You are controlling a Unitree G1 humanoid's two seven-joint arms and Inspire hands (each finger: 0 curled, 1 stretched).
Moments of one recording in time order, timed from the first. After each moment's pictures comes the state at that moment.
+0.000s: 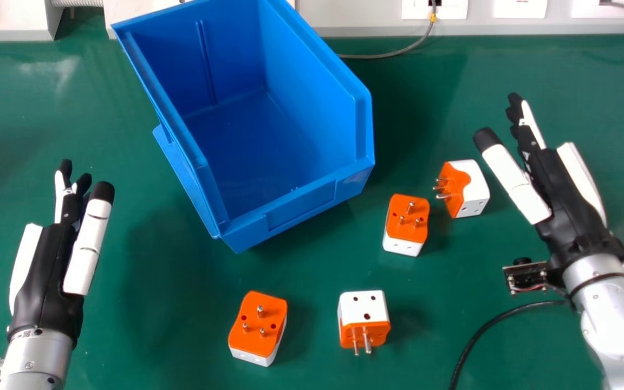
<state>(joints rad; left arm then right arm) 0.13 0.29 0.24 0.20 -0.03 -0.24 -0.10 -0.14 -0.32 -0.04 0.24 -0.23 -0.14 0.09</state>
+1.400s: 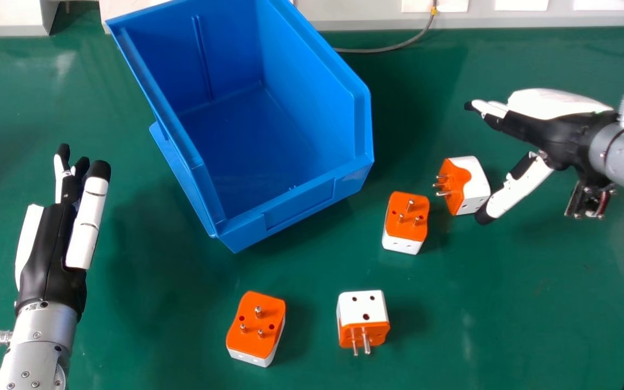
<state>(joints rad) -0.01 0.30 0.26 0.38 -0.04 -0.29 -0.10 -0.80 -0.66 0.39 0.81 -0.68 -0.23 0.45</state>
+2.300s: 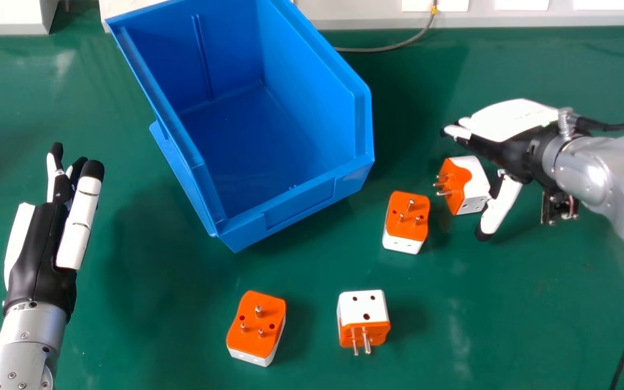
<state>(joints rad) 0.02 0.33 0.27 0.33 -0.04 -0.26 -0.11 -0.95 -0.53 0.60 1.14 -0.87 -0.31 0.21</state>
